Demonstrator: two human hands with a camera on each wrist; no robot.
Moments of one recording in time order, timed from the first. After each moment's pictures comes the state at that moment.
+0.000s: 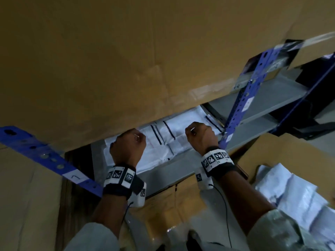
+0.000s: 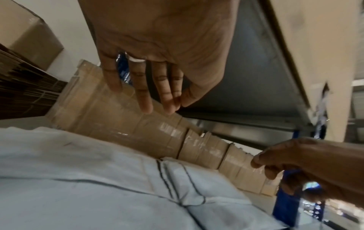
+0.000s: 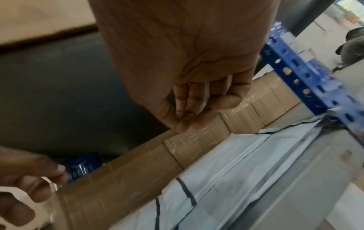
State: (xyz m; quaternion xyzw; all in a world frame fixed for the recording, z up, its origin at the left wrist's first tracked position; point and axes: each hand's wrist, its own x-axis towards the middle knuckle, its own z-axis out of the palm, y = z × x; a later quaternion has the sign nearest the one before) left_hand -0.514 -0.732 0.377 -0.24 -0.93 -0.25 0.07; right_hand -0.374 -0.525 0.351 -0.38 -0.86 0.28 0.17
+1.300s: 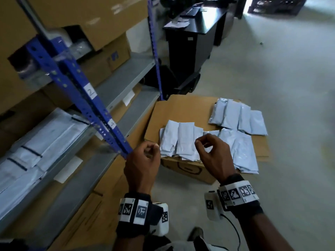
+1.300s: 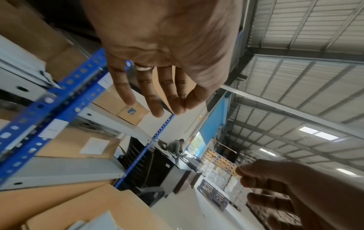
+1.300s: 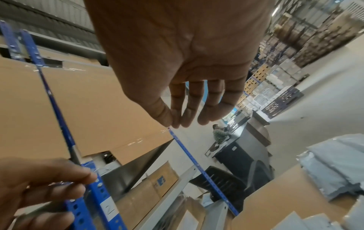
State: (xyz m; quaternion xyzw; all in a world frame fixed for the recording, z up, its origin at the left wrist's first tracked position) left_hand -0.056 -0.618 0.370 -0.49 -0.77 -0.39 -0.14; right_hand 0.153 -0.564 0.338 -0.57 -0.64 0.28 0.42
